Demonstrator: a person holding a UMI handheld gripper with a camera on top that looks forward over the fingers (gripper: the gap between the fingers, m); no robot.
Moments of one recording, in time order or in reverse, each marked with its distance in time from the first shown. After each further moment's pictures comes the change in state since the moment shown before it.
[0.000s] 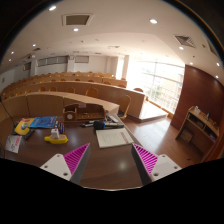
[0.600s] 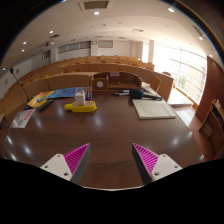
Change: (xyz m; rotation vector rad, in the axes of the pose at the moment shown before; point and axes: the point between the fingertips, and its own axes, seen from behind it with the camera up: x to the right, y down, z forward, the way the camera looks) arm -0.150 0.172 0.085 -0.167 -0.279 -0.054
